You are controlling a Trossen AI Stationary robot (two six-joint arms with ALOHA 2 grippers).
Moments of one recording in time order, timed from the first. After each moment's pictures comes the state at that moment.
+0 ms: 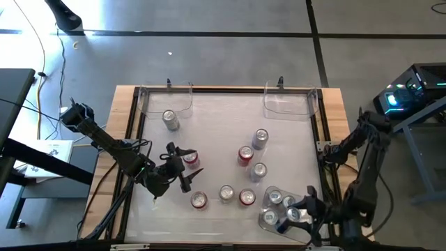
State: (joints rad) left arm -0.64 1.30 0.82 -0.13 -1.03 -0.36; right arm 1.21 1.43 1.12 -0.69 0.88 1.21
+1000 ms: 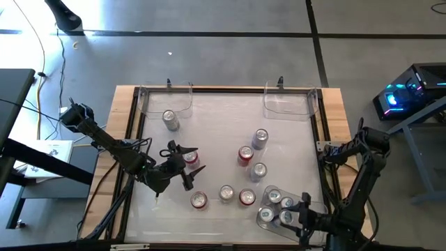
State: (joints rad) left arm -0.61 1.30 0.82 -0.05 -1.04 -0.35; right arm 1.20 1.66 1.12 -0.70 0.95 1.29
